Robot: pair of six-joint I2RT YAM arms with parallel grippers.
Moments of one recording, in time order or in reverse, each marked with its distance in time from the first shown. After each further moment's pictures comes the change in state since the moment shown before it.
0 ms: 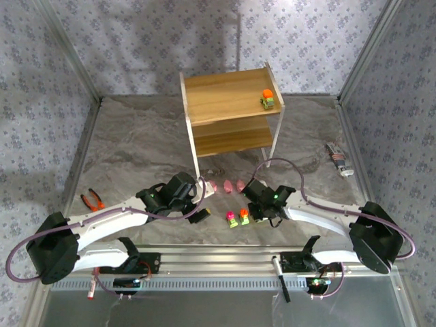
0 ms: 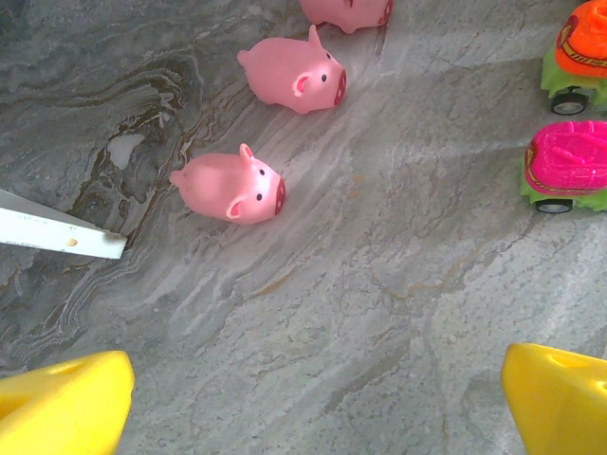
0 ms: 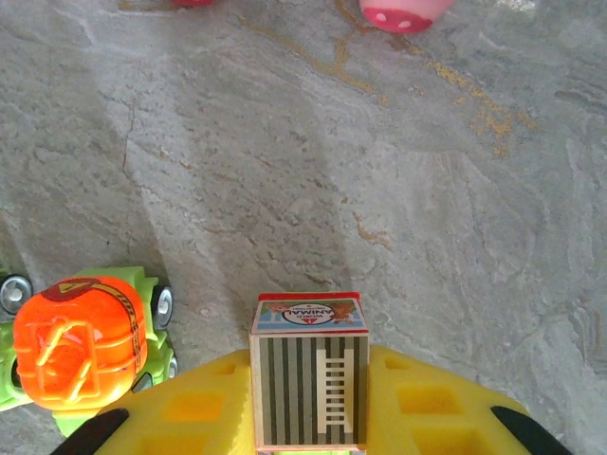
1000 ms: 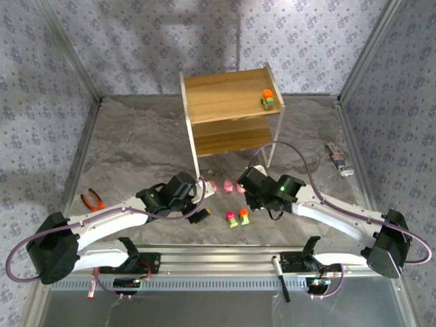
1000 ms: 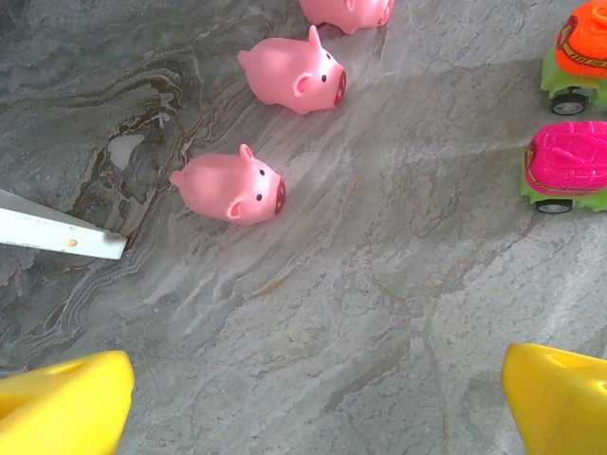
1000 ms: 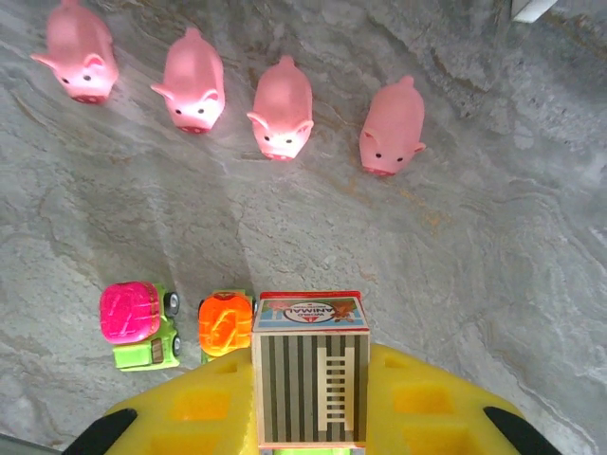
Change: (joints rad) left arm 0.000 0.000 0.000 0.000 0.000 0.000; right arm 0.079 -0.075 0.294 -0.260 0.118 0.016
